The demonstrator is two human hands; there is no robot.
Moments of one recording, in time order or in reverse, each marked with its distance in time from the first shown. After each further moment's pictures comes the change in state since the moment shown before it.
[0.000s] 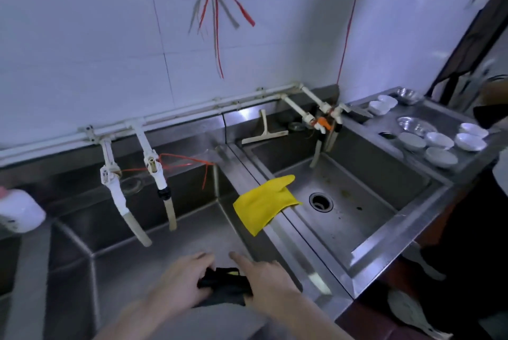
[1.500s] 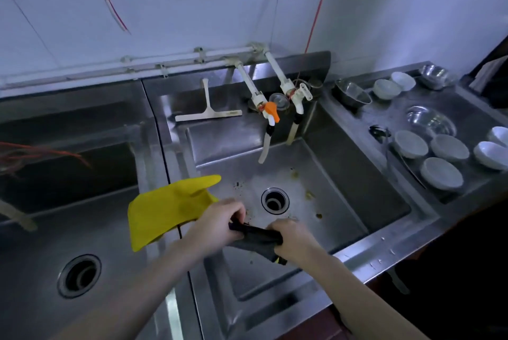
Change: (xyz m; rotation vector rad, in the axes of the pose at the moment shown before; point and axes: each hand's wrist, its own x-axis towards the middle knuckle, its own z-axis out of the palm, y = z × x) left_hand 0.333 0.192 0.096 -0.343 0.146 -0.067; right_hand 0.038 0.395 -0.082 0.196 -0.069 0.096
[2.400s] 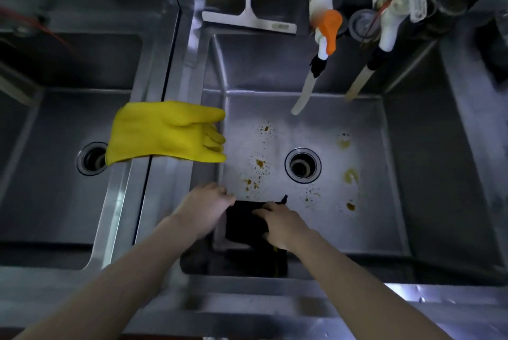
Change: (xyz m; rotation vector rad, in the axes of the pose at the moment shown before) left_hand 0.028 -0.034 0.118 0.564 -0.383 -0.454; right_hand 0.116 0.110 0.083 -0.319 -0.538 -0.335
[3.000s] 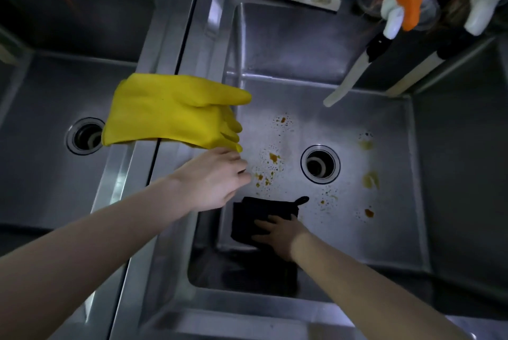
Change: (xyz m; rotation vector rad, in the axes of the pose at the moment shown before) left_hand 0.020 -0.051 -0.013 0.206 0.283 0.346; right_hand 0.056 -0.003 0.040 -0.565 -0.397 -0.143
